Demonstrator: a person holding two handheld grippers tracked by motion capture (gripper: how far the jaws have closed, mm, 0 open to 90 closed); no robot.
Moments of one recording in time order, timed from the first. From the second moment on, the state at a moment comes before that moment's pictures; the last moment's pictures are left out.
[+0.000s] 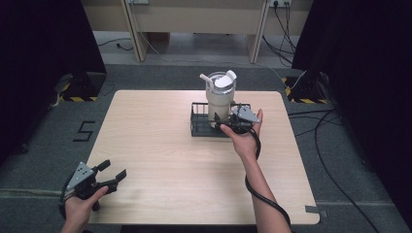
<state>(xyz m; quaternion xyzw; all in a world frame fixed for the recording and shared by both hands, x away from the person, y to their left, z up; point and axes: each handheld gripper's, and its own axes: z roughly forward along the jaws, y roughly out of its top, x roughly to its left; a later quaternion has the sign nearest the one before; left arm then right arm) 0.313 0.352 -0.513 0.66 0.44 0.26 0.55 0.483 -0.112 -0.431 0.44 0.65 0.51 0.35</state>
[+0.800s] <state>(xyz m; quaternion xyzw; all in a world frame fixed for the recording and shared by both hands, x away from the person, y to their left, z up) 0.312 0.353 -0.513 0.66 0.44 0.26 0.54 0.453 -0.134 -0.439 0.45 0.65 0.50 0.35</state>
